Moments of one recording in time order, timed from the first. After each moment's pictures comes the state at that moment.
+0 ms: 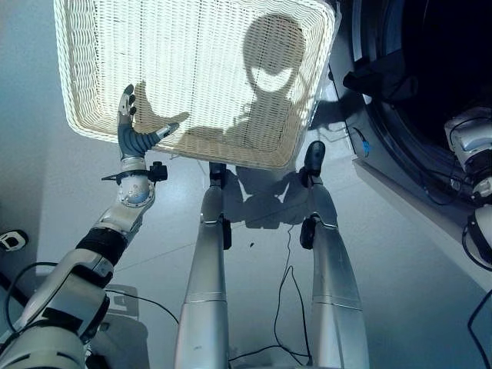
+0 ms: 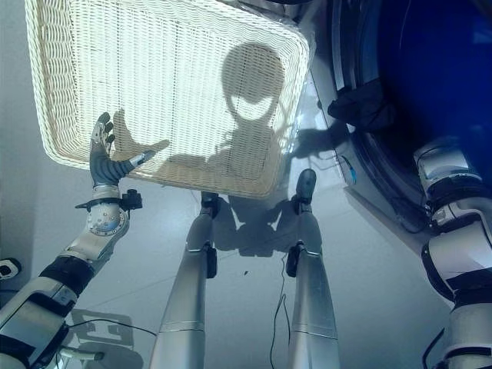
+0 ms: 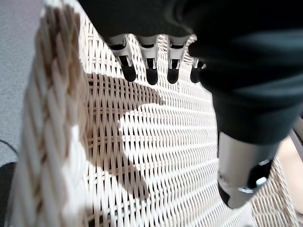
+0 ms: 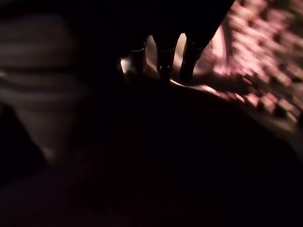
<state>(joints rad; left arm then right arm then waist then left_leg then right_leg) -0.75 0.72 -0.49 0.68 -0.43 -0.54 0.61 -1.30 -0.91 0.64 1.08 0.26 0.38 -0.95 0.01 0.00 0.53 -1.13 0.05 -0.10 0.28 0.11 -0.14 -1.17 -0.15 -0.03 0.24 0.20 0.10</state>
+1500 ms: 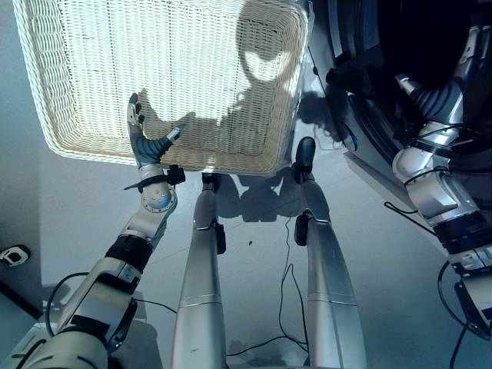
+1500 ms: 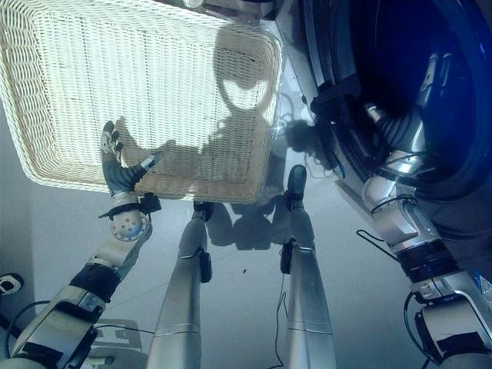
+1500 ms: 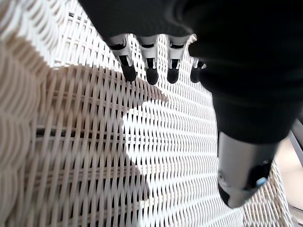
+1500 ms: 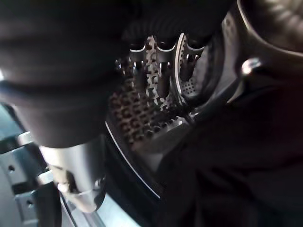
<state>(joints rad) -0.67 0.53 -0.33 0.59 -0.27 -0.50 0.73 -0.72 -0.78 0.25 0.22 -0.38 0.10 -1.02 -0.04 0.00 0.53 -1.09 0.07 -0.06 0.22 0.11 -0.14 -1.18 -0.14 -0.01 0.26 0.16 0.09</state>
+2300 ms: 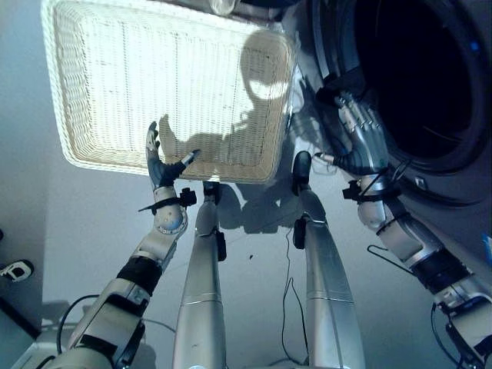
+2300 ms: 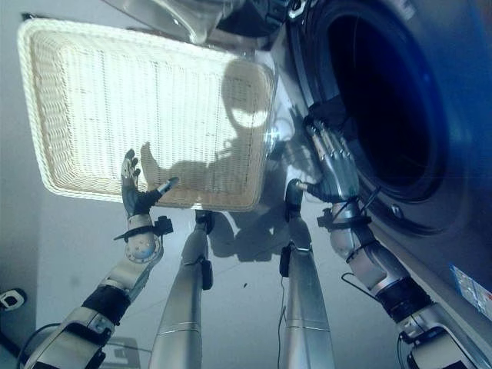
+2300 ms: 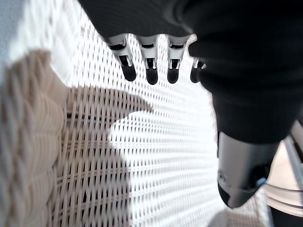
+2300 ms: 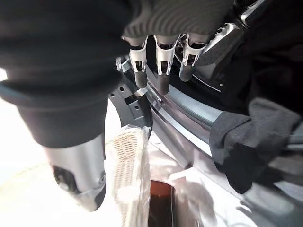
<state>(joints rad) -0.51 0.43 -0.34 0.58 -0.21 -0.48 0.71 -0.48 -0.67 0.42 0.21 -0.49 -0.16 -0.72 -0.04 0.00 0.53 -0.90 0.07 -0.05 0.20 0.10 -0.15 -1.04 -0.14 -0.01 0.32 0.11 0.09</state>
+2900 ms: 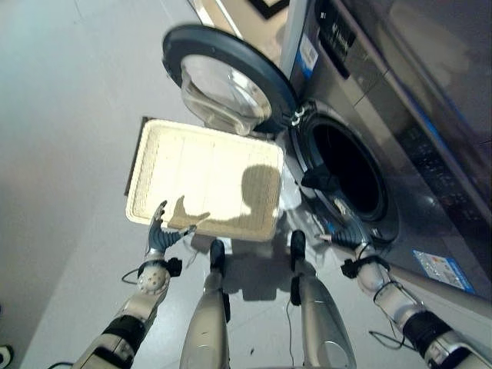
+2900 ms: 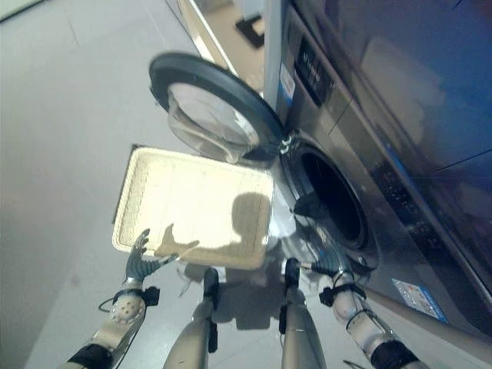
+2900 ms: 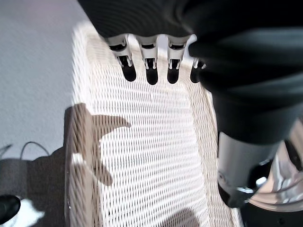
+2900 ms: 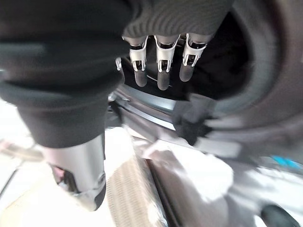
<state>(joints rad) -0.21 0.44 -0.32 0.89 -0.20 -0.40 0.34 -0.17 -0.46 0.41 0.68 -0.07 -0.20 -0.38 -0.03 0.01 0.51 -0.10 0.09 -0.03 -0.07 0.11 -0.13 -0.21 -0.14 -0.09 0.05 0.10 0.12</state>
